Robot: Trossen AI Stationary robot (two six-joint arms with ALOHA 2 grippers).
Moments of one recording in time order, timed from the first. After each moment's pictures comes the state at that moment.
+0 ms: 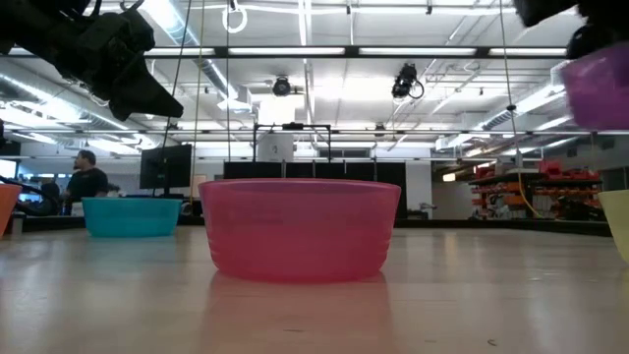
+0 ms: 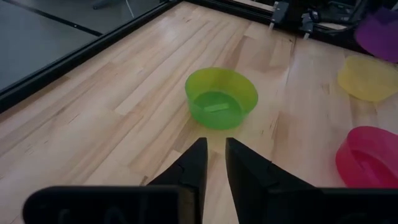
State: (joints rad) left arm -0.06 0.58 0.37 -0.25 -0.38 -0.33; right arm 0.57 1.38 1.12 -1.23 0.06 1.05
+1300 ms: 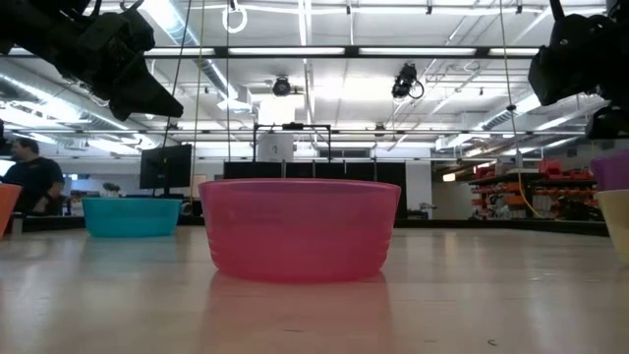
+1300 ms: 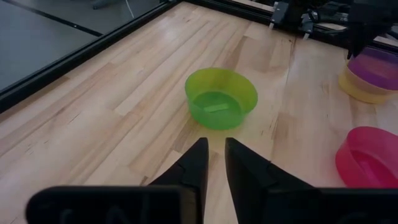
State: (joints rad) left arm -0.06 0.58 0.37 -0.24 -0.38 -0.33; right arm 0.56 1.38 0.79 -0.78 -0.04 1.06
